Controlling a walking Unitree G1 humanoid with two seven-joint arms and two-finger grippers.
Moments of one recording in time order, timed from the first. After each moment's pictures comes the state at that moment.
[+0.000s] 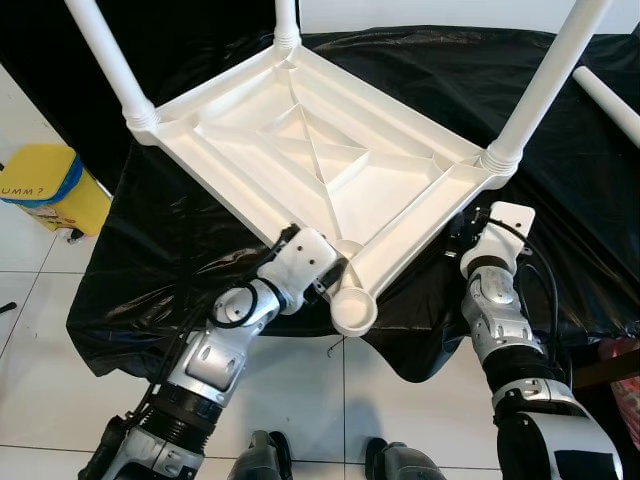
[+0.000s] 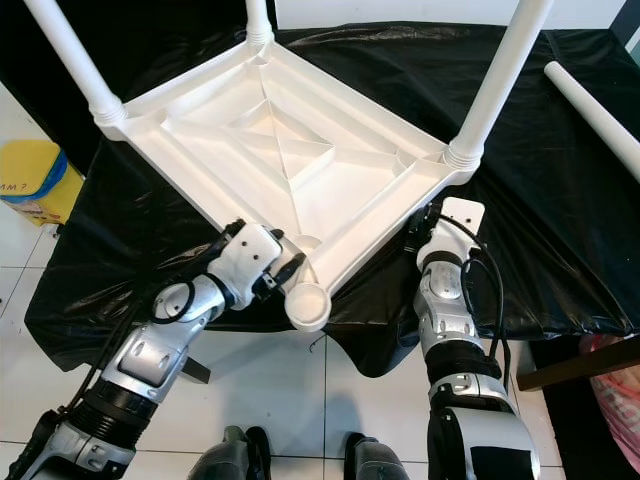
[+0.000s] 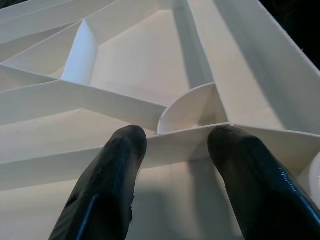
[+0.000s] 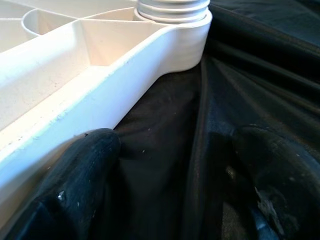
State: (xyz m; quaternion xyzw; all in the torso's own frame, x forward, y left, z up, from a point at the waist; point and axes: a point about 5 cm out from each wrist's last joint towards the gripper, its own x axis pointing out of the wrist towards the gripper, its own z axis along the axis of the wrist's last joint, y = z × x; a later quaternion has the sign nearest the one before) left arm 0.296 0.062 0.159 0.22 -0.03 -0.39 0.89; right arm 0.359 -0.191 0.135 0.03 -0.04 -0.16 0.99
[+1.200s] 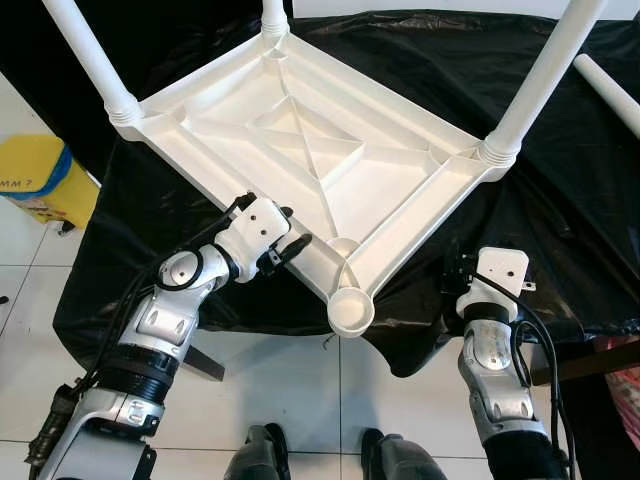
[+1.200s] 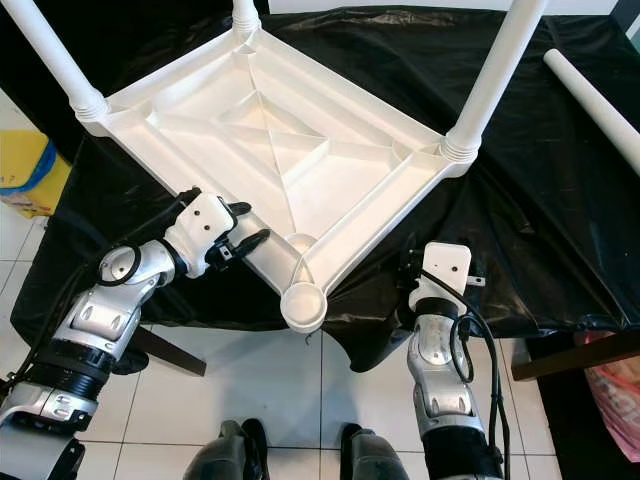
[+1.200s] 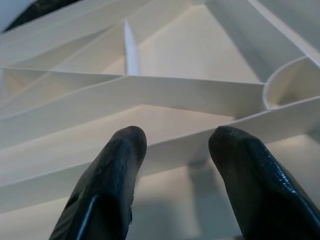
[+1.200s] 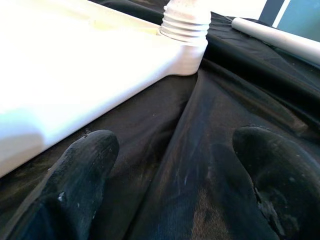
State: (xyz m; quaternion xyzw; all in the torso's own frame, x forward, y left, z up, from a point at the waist) left arm 0.336 0.132 0.190 0.28 -0.07 -0.37 0.88; right arm 0.286 -0.173 0.129 -0.06 -0.12 -0.15 0.98
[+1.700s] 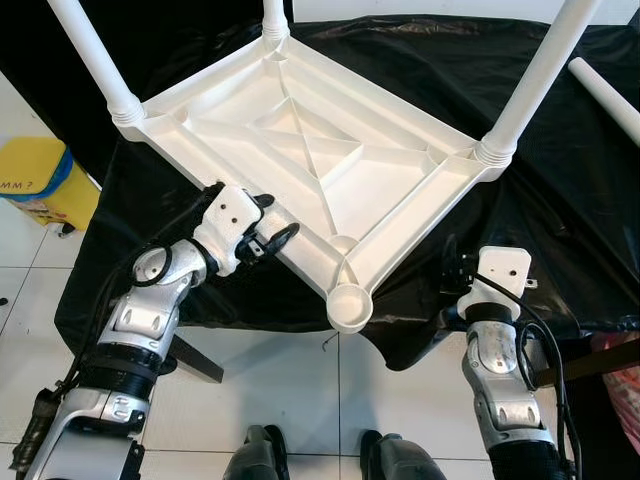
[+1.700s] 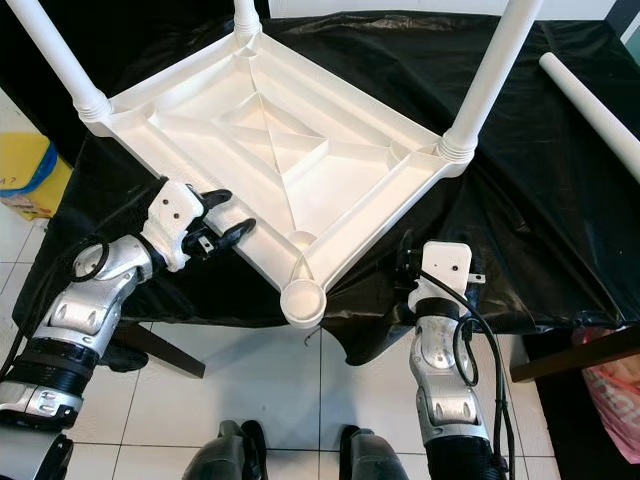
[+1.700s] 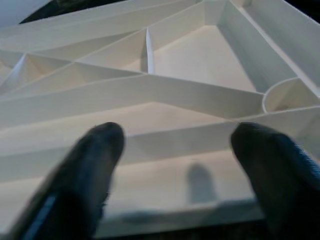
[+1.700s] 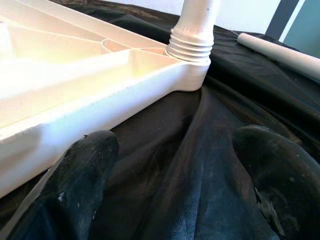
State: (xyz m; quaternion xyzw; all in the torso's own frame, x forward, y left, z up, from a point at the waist) left arm 0.333 0.153 0.193 0.21 -0.07 -0.38 0.90; right arm 0.280 -0.173 0.139 -0.07 -0.13 -0.13 0.98
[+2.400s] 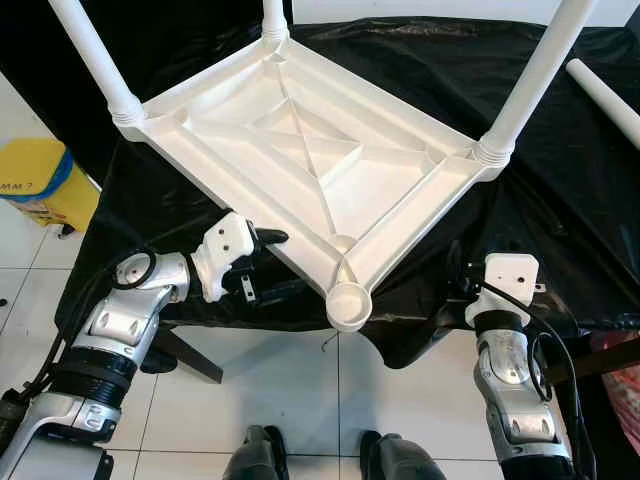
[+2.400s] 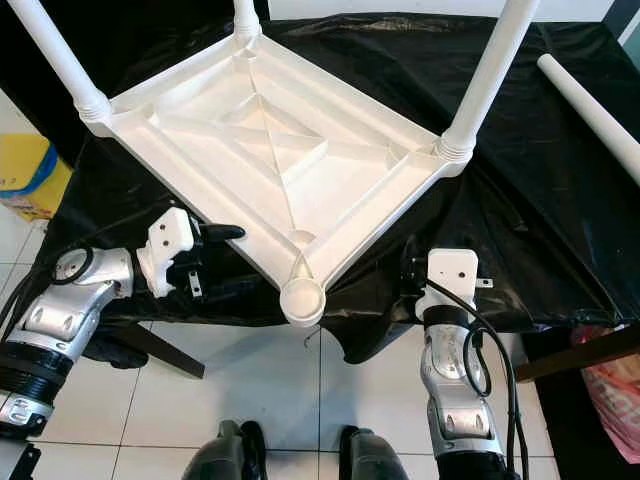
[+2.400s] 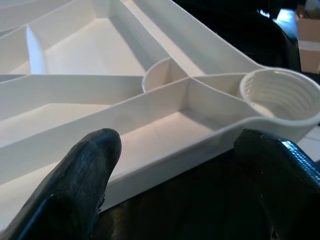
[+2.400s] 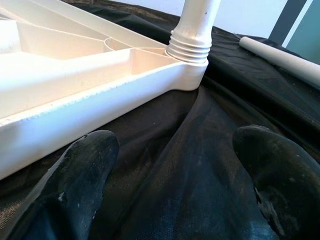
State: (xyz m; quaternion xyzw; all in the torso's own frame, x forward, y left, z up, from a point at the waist) left arm 0.313 0.153 0.185 0.25 0.00 -0.56 0.79; right arm 0.270 -0.179 0.140 -0.08 -0.13 -0.12 0.98
